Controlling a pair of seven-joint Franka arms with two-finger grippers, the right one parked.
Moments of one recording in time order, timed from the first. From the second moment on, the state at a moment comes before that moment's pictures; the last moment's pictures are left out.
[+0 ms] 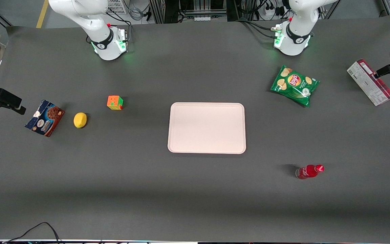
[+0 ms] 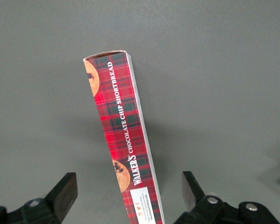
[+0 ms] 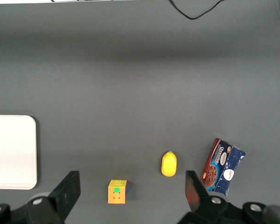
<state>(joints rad) 0.34 -0.01 0.52 -2.46 0.09 2.36 0.56</state>
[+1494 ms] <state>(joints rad) 0.36 0.13 0.52 -2.52 0.02 2.53 0.56</state>
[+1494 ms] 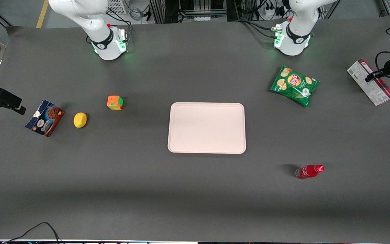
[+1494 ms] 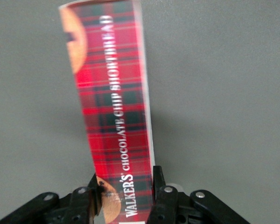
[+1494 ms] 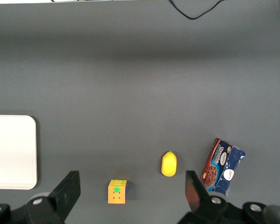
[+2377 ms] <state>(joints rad) 0.31 0.13 0.41 -2.45 0.01 2.48 0.55</state>
